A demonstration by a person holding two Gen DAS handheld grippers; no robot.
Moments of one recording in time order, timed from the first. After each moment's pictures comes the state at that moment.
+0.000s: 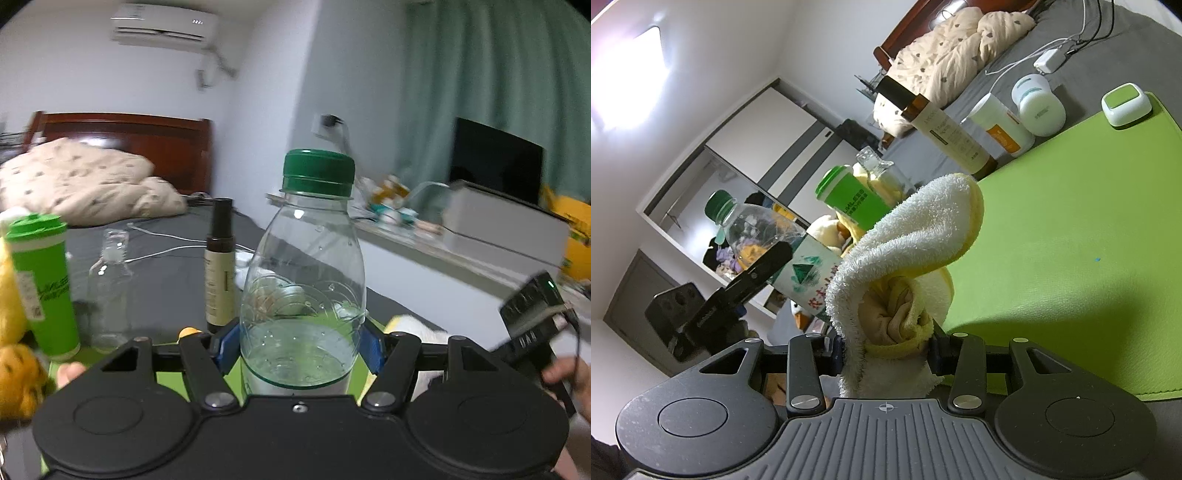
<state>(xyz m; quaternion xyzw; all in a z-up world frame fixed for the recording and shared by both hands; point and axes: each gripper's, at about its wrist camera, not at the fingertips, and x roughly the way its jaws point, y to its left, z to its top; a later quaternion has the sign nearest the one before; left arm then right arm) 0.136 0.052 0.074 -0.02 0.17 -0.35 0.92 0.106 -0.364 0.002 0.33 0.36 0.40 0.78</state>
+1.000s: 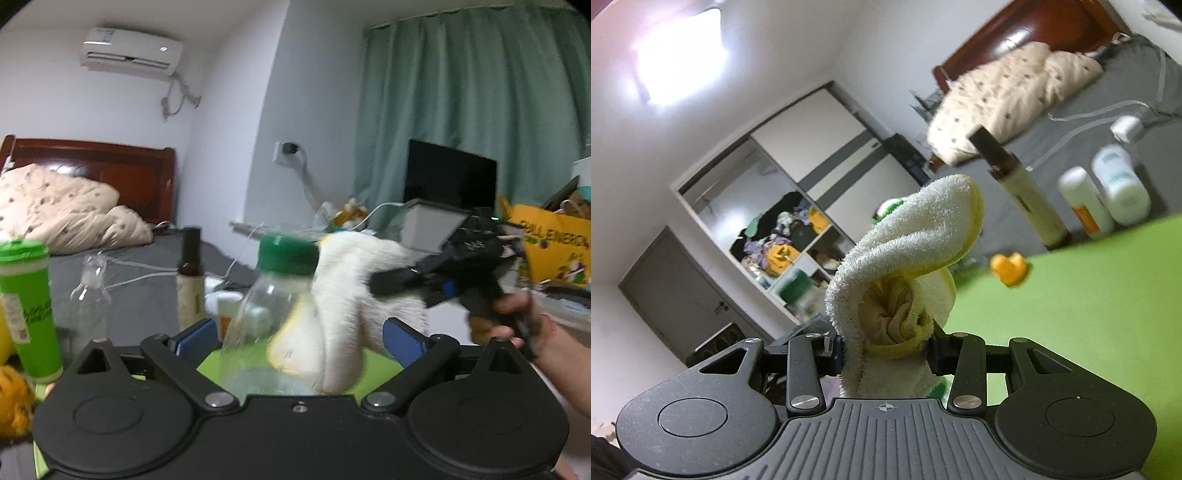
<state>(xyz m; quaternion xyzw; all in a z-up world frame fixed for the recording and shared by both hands) 0.092 0.048 0.074 -0.03 0.10 -0.40 0.91 0.140 -0.326 0.077 0.29 0.28 0.46 0.79</state>
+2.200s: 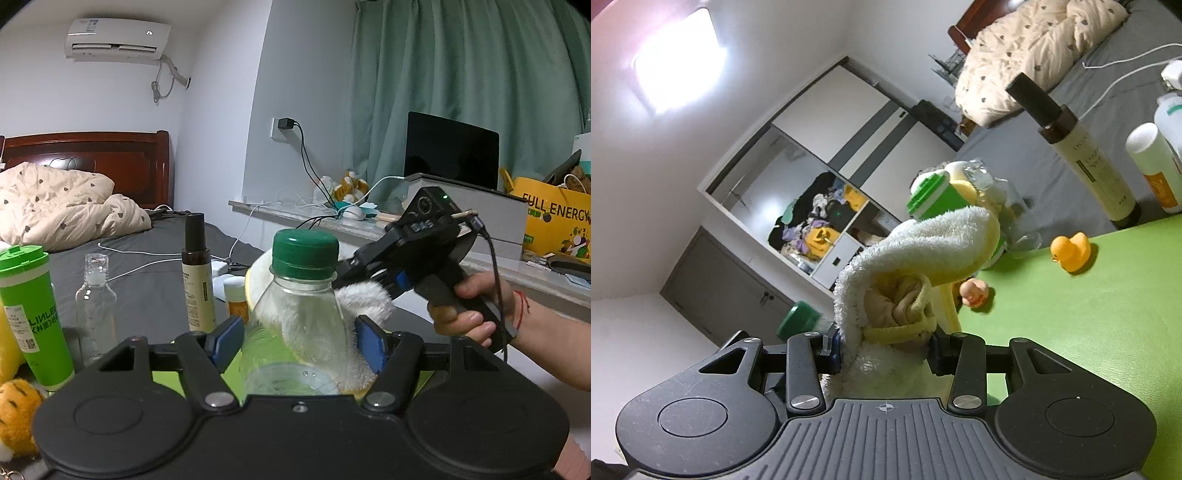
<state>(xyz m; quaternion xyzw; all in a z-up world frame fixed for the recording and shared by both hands) 0.098 0.046 0.079 0.01 0.14 -0.40 0.91 0.208 -0.274 0.060 0.32 0.34 0.51 0.72</state>
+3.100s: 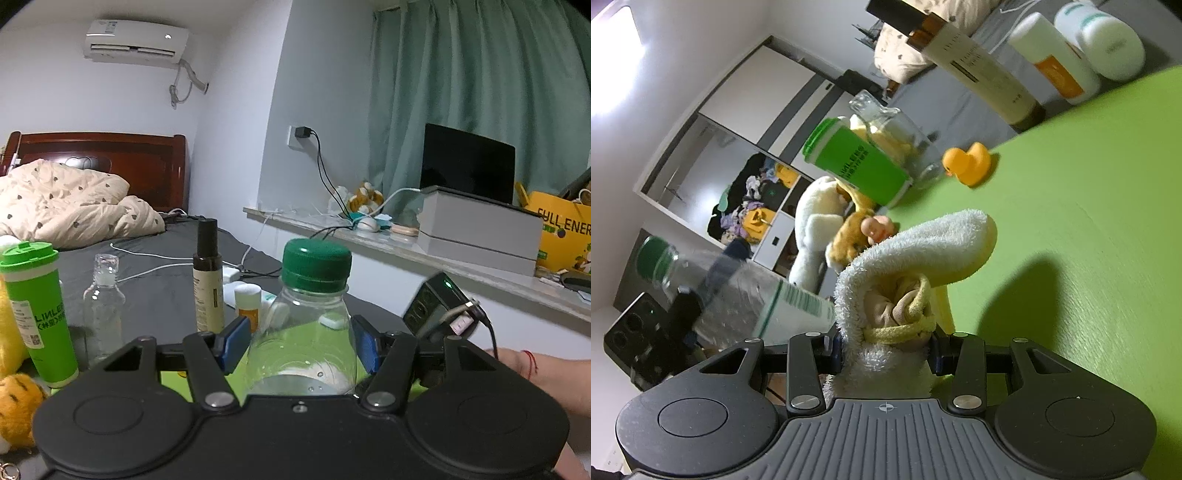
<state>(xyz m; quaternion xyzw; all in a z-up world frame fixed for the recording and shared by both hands) 0.102 0.044 0.082 -0.01 0.13 -0.37 0.92 0.206 -0.281 -0.025 0.32 0.43 0.43 0.73</state>
